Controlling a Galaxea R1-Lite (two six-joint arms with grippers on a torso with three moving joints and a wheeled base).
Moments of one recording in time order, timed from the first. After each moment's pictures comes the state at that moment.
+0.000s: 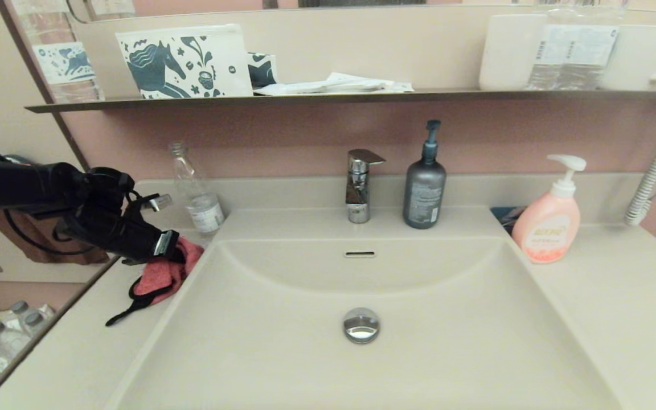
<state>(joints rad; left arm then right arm) 0.21 2.19 -1.70 0.72 -0.38 0.28 0.00 0.00 0.00 0.00 -0.03 0.02</state>
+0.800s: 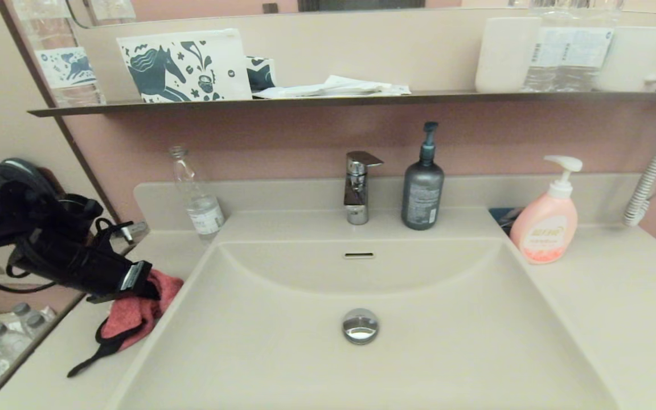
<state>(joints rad) 0.29 2.06 -1.36 0.74 -0.34 0.34 0.00 0.00 0.00 0.00 -0.03 0.02</state>
